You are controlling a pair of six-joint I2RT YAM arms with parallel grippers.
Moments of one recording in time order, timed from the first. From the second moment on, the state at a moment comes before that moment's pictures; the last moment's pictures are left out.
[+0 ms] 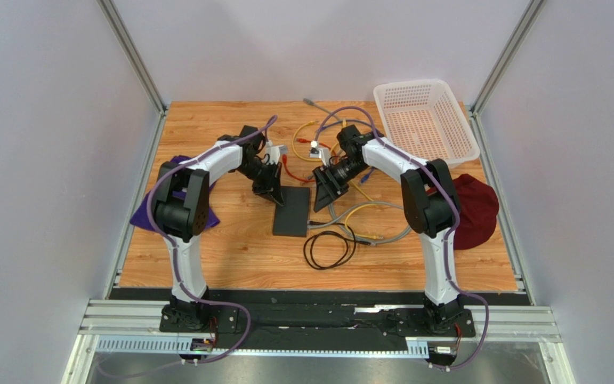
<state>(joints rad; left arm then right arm) -0.29 1.98 1.44 -0.80 0.66 -0.02 0.45 2.16 1.69 -0.92 -0.92 -0.31</state>
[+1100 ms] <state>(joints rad) -0.37 2.05 1.47 -0.85 0.61 0.03 0.52 2.35 1.75 -0.92 -0.98 -0.33</state>
